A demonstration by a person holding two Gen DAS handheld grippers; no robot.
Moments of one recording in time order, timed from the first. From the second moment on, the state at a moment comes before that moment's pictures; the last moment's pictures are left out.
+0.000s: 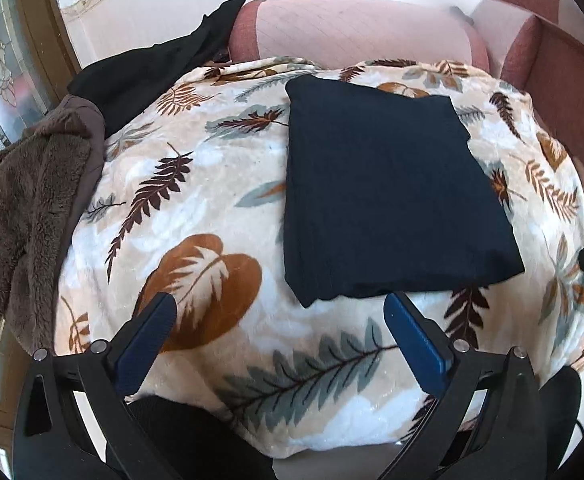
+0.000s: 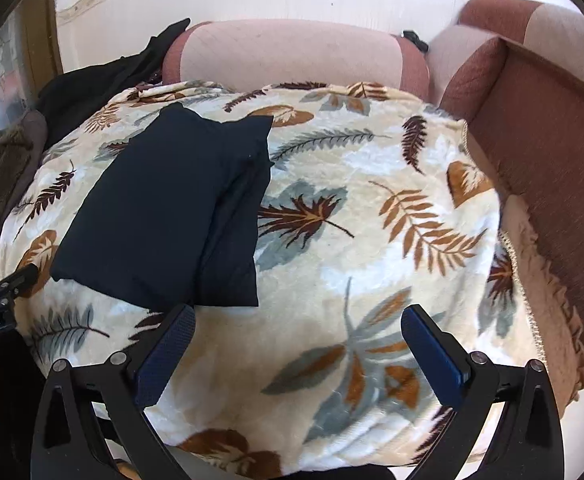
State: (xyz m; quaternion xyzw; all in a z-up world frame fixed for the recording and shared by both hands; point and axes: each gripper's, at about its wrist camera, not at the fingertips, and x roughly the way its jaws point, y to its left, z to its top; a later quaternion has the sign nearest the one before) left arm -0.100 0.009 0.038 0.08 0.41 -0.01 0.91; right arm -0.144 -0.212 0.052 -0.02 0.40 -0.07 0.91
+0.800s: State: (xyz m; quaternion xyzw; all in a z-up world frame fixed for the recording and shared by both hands) left arm -0.087 -0.014 0.026 0.10 0.43 -0.05 0.90; right arm -0.130 -0.226 0.053 0.01 0.39 -0.08 0.92
